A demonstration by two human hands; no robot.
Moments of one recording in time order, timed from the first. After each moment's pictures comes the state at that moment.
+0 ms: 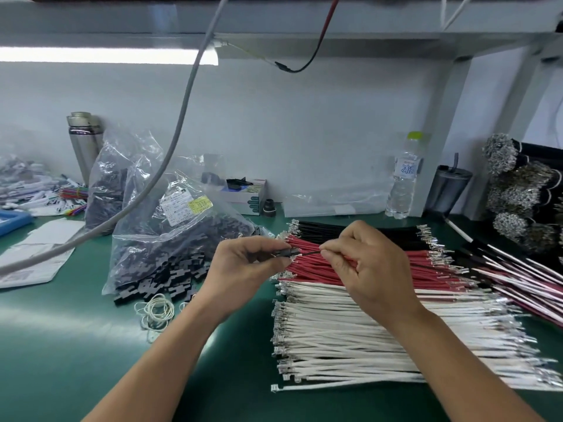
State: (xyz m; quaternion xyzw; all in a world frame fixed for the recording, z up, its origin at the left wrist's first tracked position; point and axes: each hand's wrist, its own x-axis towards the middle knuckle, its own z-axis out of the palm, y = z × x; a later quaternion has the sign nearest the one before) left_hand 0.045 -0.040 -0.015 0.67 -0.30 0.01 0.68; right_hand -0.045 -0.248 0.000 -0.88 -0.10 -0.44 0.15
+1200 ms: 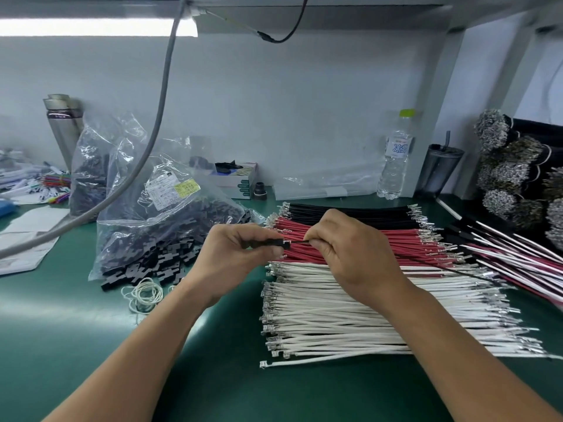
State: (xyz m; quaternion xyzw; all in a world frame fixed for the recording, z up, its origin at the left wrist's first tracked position) left_hand 0.040 -0.038 -0.016 0.70 -0.31 -0.02 0.64; right_hand -0.048 -0.244 -0.001 -0.93 -0.10 -0.33 0.14
